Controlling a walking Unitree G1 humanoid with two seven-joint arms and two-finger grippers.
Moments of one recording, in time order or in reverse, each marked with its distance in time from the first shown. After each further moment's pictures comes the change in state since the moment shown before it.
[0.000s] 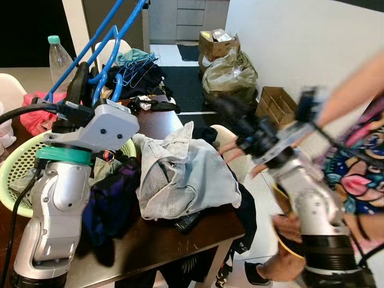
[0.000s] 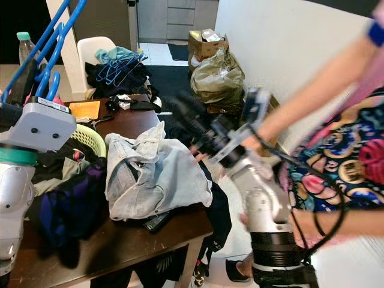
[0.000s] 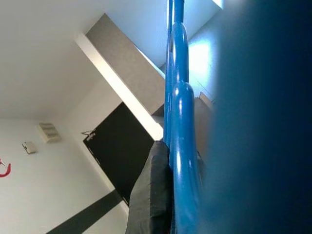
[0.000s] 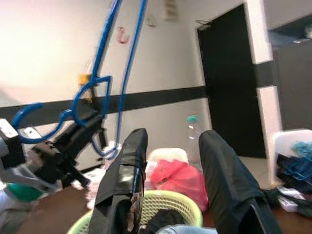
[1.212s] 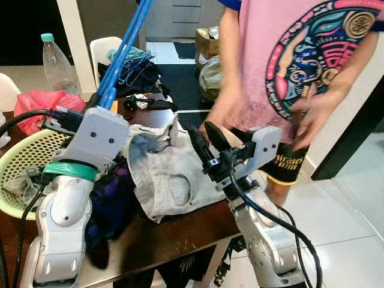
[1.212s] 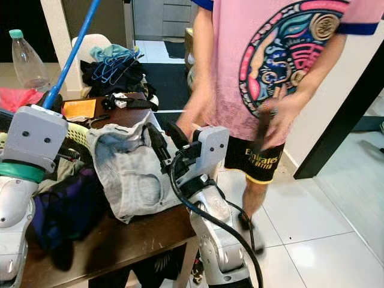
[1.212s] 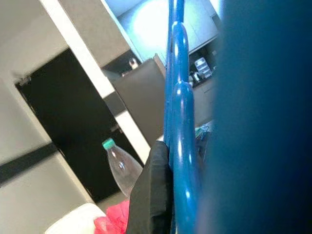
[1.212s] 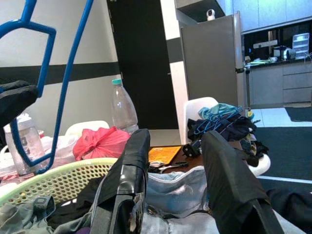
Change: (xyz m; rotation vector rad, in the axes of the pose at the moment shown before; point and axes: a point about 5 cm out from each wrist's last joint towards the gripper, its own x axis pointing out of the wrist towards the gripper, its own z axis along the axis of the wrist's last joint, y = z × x) left arm -0.021 -0.013 -0.007 -0.251 0.230 -0.137; right arm 0.004 0.042 -0.071 -0.184 0.075 -0.352
